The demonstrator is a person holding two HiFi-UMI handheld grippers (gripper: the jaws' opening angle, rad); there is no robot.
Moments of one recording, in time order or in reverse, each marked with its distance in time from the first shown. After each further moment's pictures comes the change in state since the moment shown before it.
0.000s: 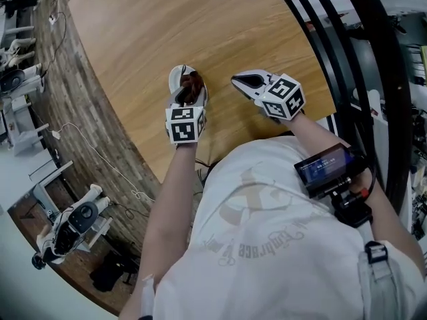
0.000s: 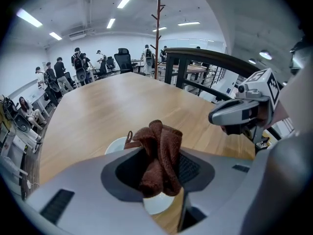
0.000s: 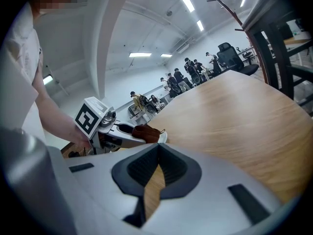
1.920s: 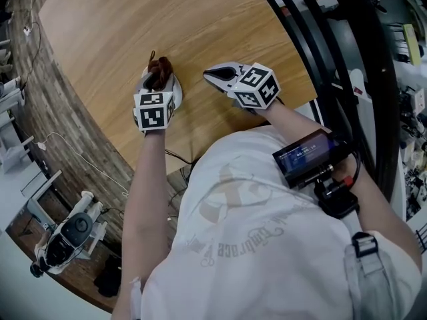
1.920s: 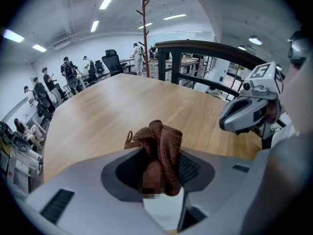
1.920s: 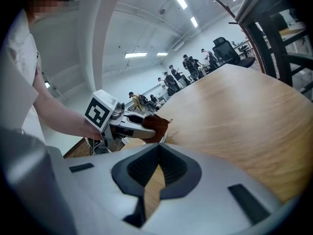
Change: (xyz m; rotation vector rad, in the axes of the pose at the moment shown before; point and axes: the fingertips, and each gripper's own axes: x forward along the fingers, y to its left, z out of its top) left arm 0.016 0.014 0.027 0.157 0.033 -0.009; right arm 0.002 0.005 -0.010 0.063 0.014 0.007
